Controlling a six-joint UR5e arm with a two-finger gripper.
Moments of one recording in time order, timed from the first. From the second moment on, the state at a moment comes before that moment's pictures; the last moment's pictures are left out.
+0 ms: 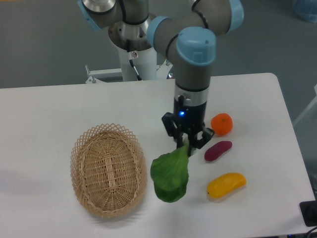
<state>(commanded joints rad) 2.54 -1.81 -1.62 -0.99 1.37 1.15</state>
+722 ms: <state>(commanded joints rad) 2.55 -1.81 -1.63 -0.98 1.37 1.16</state>
